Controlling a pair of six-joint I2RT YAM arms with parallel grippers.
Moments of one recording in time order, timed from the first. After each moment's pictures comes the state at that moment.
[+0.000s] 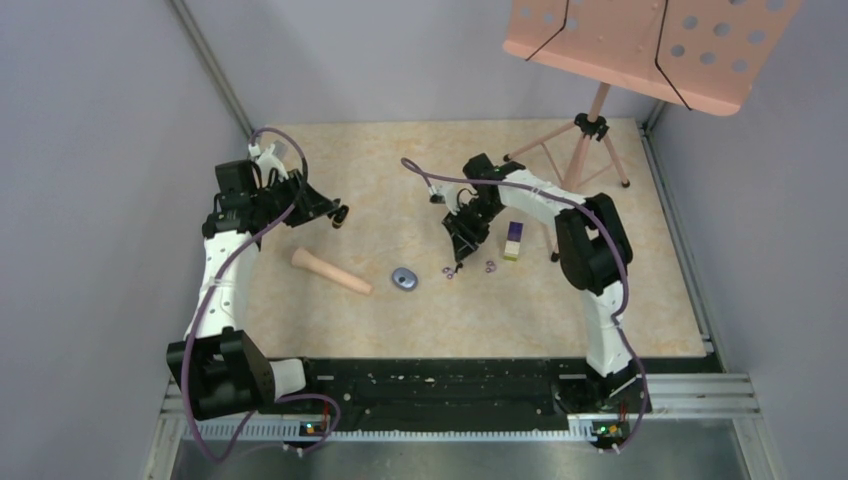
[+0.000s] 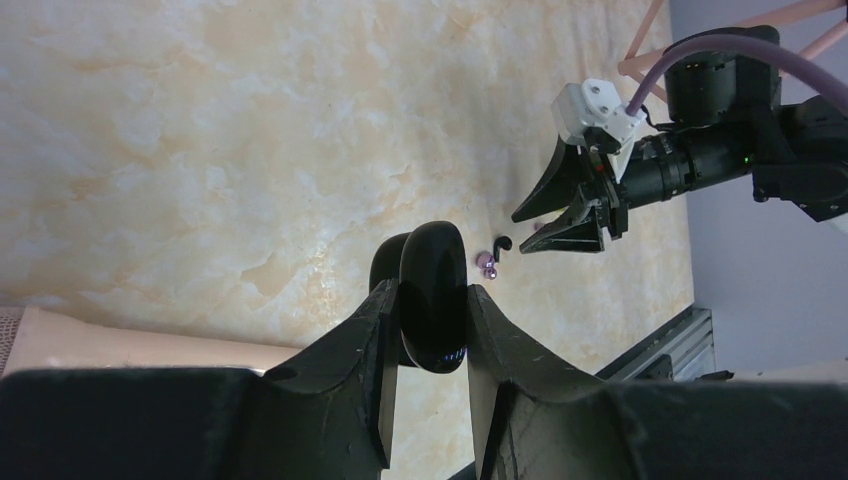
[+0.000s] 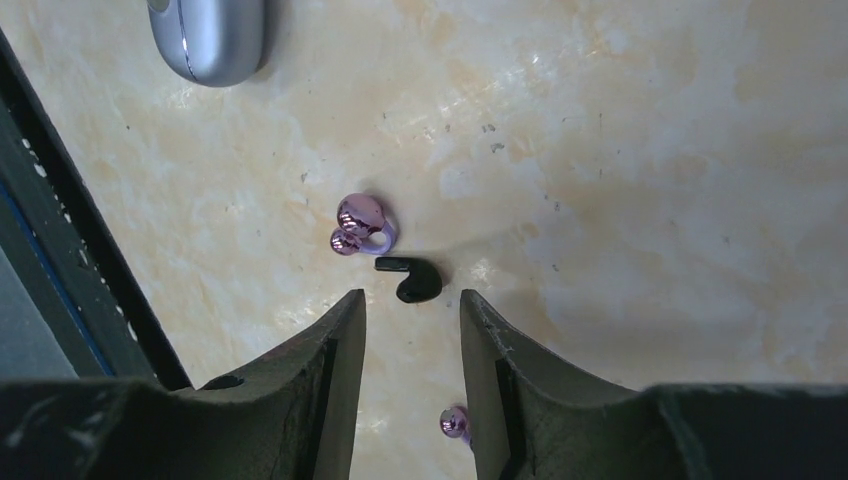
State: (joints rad) left arm 0.20 1.26 1.09 -0.50 0.74 -0.31; right arm 0.52 2.12 1.65 -0.89 -0.61 -0.47
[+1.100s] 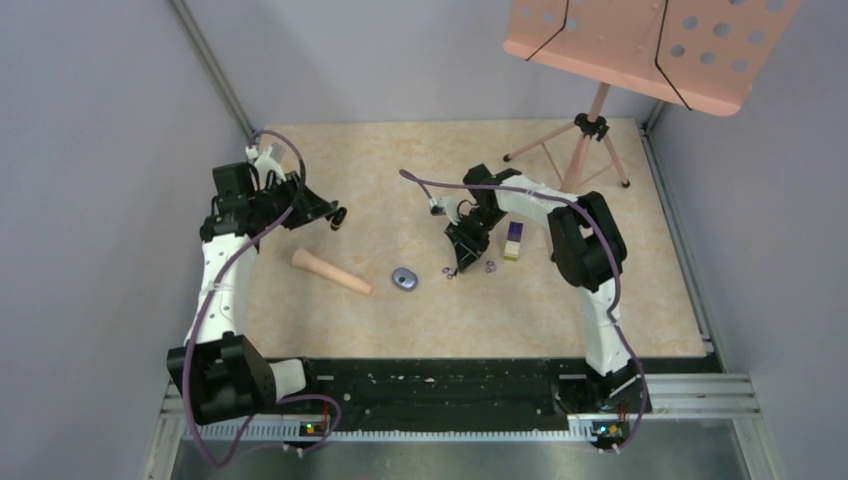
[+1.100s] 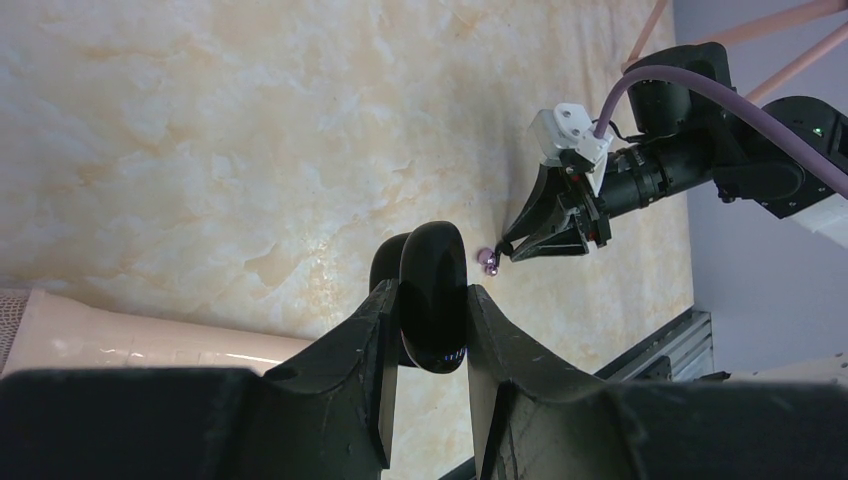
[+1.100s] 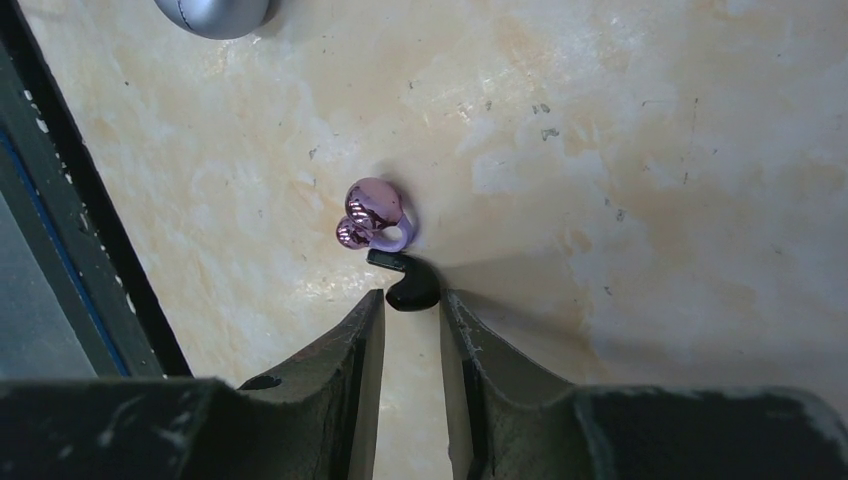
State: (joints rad) left arm 0.21 1.24 1.09 -0.52 0.74 -0.30; right arm 0.52 2.17 1.62 -0.92 -0.67 -0.56
